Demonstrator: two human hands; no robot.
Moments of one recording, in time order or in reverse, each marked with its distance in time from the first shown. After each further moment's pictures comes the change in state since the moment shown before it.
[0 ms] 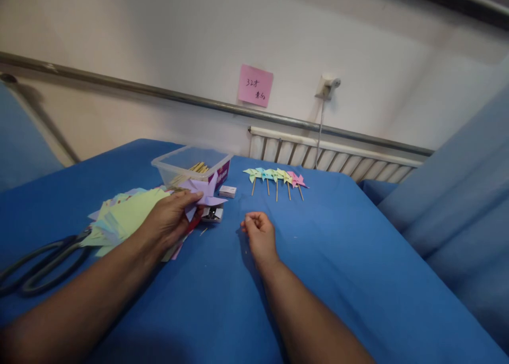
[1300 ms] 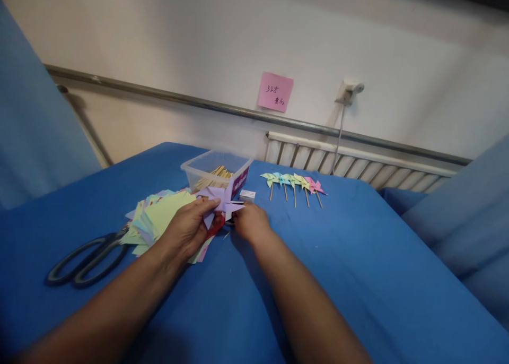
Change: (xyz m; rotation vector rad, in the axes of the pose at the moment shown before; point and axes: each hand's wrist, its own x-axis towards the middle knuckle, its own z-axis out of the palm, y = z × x) left_hand -0.013 0.005 -0.014 -0.037 0.040 -0.052; right_hand 0.052 0.011 0.068 -0.890 -0.374 -0.507
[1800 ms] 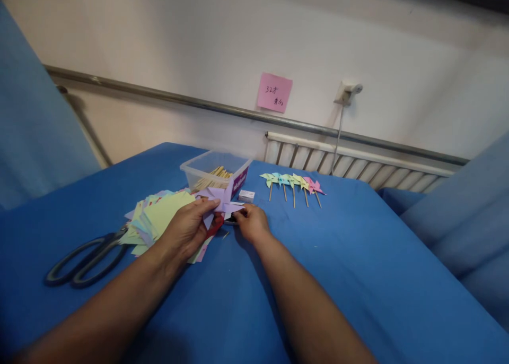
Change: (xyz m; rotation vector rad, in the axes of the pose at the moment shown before) left_hand -0.004 0.002 0.001 0.001 0.005 -0.006; right_hand -0.006 0.011 0.008 0.259 0.036 0.198
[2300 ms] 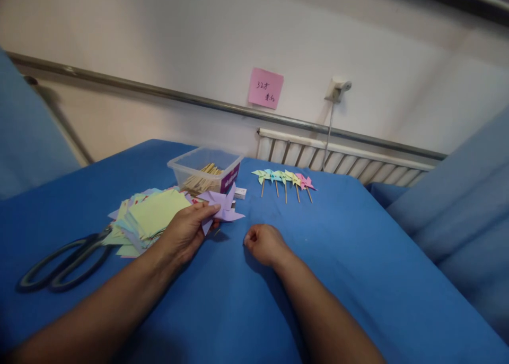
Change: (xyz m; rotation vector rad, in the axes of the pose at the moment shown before) left_hand 0.000 -0.019 0.003 0.128 -0.115 -0.016; right_hand -0.065 0.012 -0.059 -0.102 -0.198 0.069
